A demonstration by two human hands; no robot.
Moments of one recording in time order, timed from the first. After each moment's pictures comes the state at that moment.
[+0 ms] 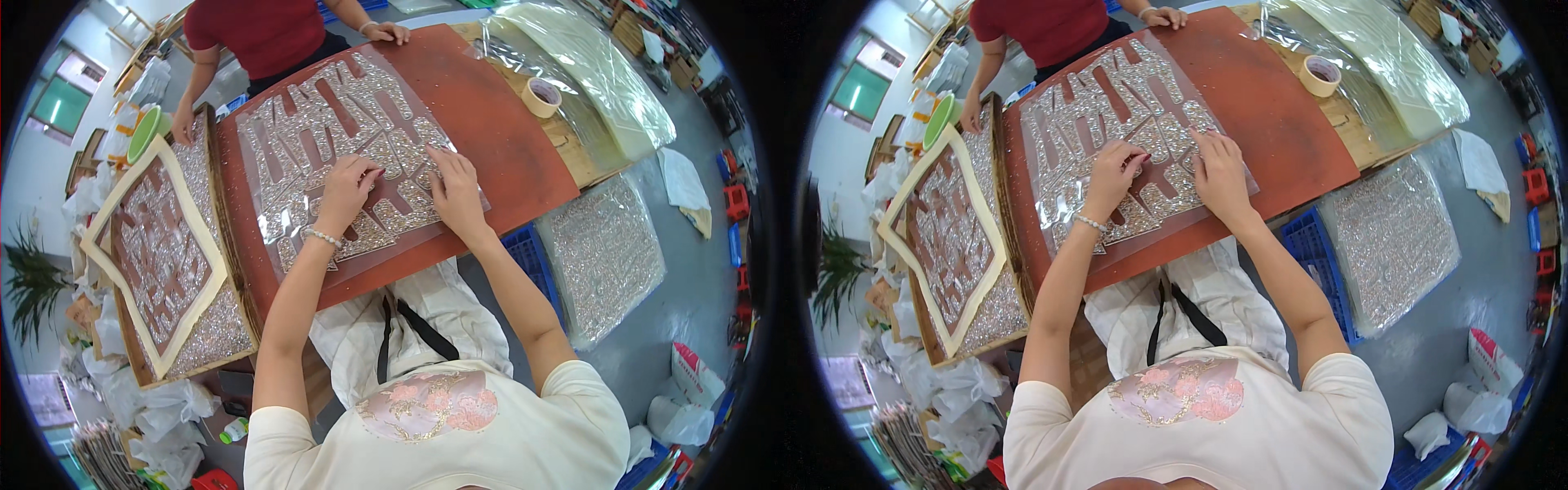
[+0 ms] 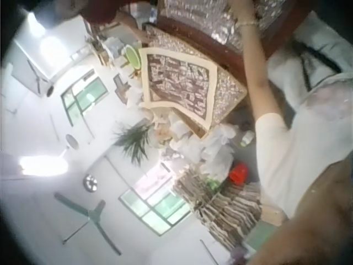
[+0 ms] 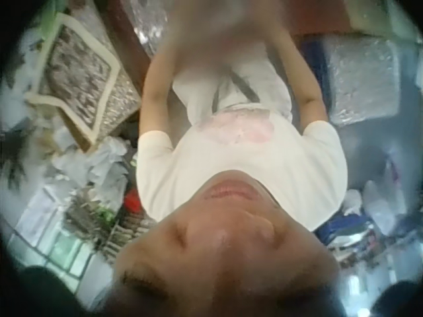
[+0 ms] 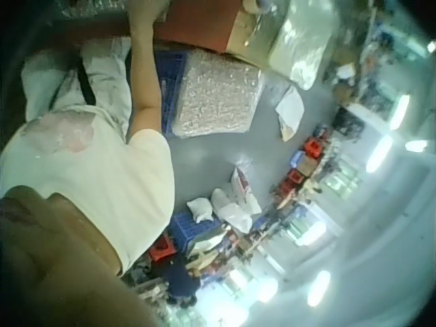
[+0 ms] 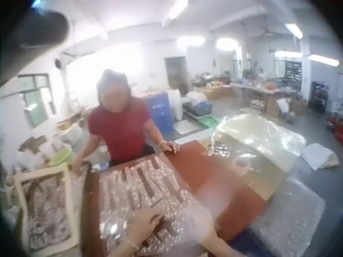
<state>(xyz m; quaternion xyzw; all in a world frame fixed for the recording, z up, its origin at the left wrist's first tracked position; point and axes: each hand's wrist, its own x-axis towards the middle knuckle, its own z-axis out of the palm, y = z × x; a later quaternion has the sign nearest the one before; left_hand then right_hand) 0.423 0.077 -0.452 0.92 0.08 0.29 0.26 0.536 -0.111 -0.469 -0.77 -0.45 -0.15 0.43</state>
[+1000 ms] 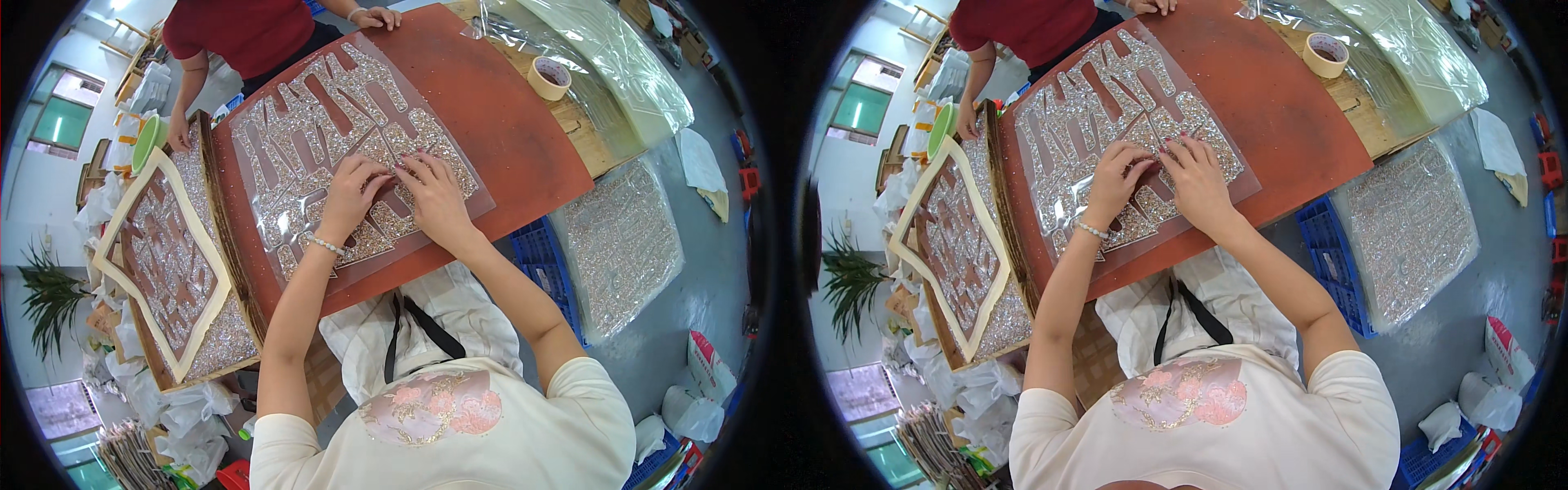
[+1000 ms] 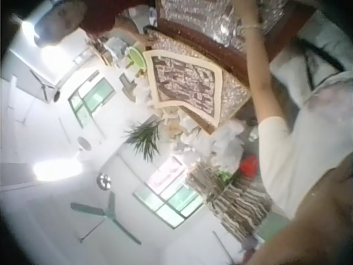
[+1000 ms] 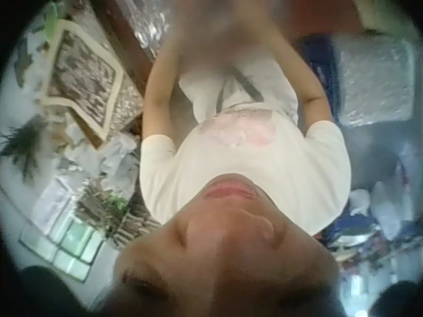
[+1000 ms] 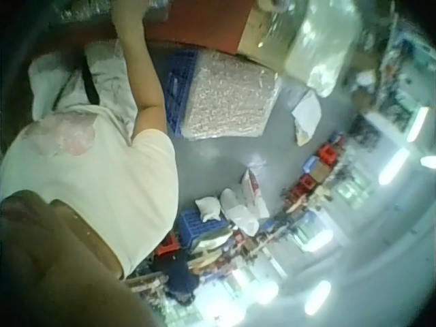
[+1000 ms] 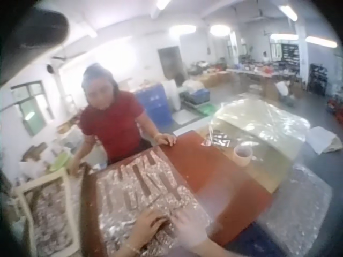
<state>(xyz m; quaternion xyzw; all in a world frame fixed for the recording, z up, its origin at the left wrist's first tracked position) 0.477 0.068 -0.472 0.92 0.03 0.25 0.29 0.561 -0.101 -0.491 -0.79 -0.51 -0.11 0.33</state>
